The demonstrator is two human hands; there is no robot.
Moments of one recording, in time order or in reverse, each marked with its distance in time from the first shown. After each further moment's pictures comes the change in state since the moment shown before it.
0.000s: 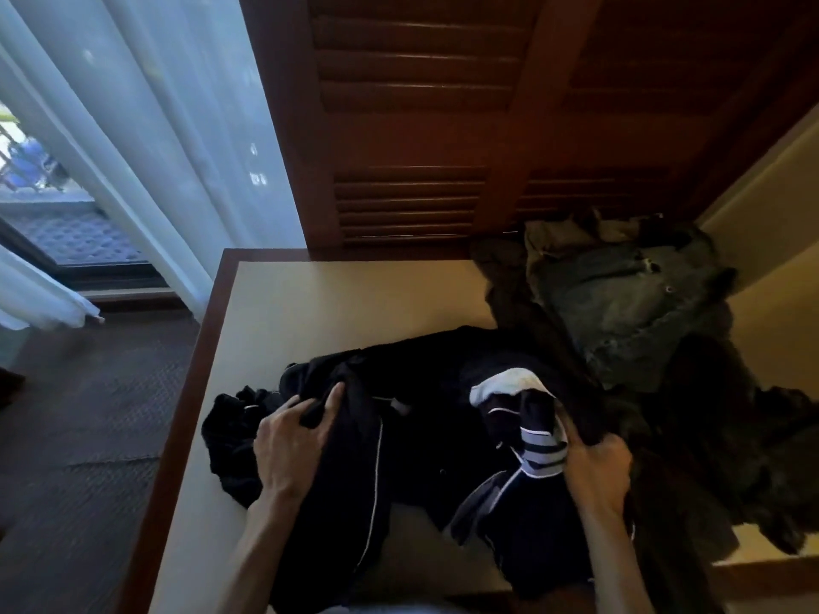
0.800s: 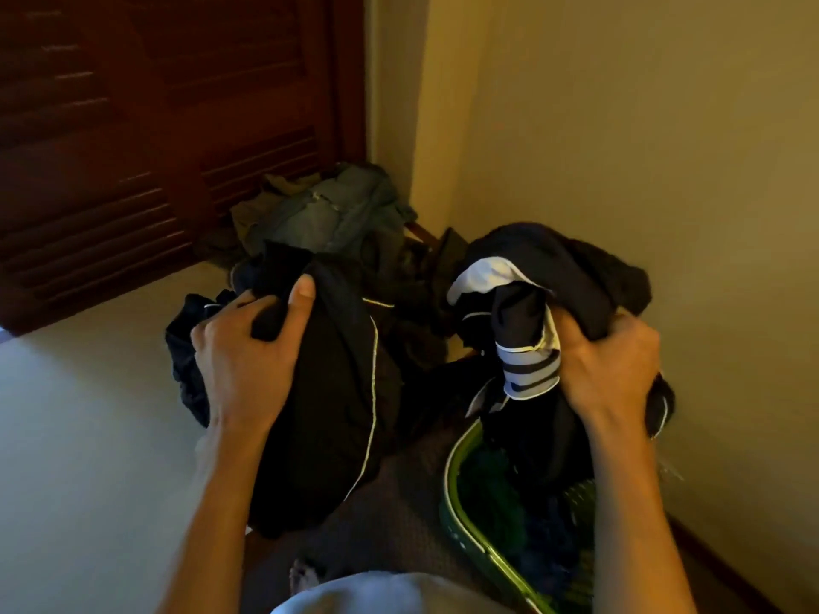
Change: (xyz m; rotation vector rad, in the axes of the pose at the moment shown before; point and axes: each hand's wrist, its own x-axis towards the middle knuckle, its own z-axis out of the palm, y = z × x) left_hand -0.213 0.287 -0.019 -0.392 -0.155 0.666; right_hand -0.118 0.116 -0.345 0.082 0.707 -0.267
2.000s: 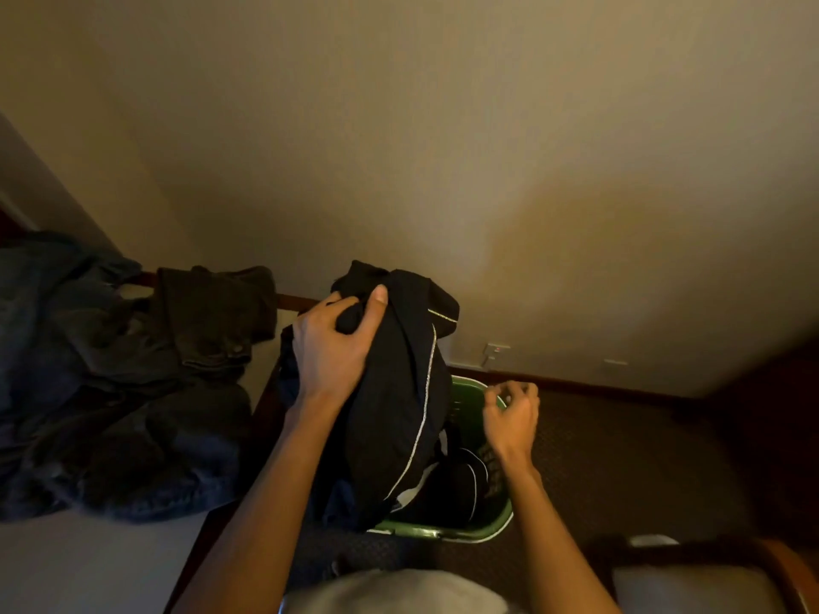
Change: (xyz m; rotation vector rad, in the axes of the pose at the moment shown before) left_hand -0.109 0.189 0.257 -0.498 -0.737 0.280; right_hand -0.088 0.298 -0.097 -0.223 0.271 0.757
